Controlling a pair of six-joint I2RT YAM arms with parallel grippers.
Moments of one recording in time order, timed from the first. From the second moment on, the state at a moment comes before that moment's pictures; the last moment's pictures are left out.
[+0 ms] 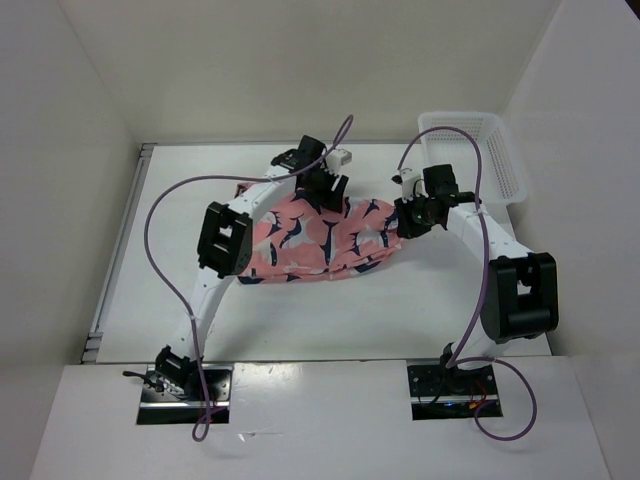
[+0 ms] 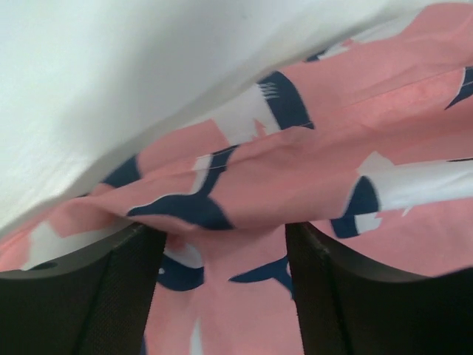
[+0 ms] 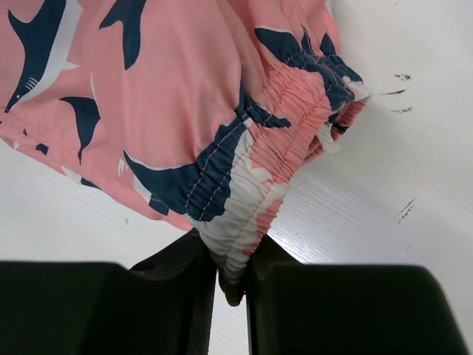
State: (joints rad) left arm -0.45 2.52 2.29 -0.69 0.40 0.07; right arm 0.12 1.56 1.11 -0.54 -0.32 -0.28
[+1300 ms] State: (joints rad) left arm -0.25 2.01 1.48 -0.61 0.33 0.07; right arm 0.09 1.52 1.41 -0.68 -0.20 -0.39
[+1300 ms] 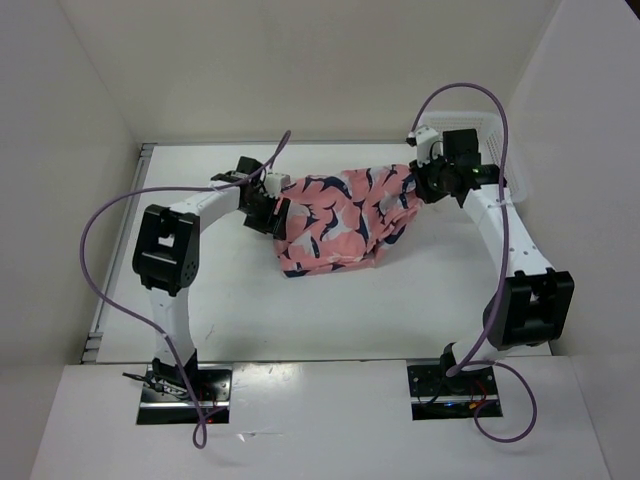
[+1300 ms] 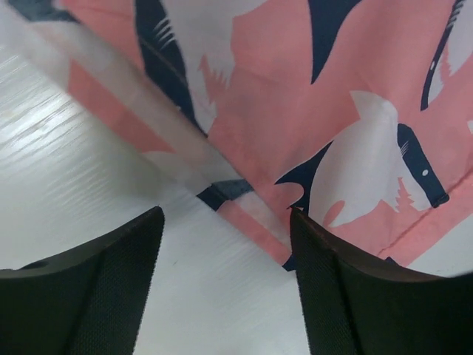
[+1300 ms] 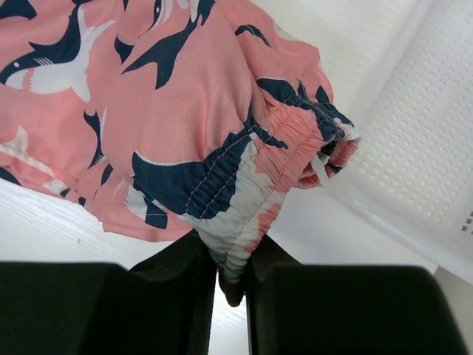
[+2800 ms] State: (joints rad) left arm -0.28 2.28 1.77 -0.60 0.59 0.07; right arm 0.76 2.02 1.81 -0.77 0.07 -0.49
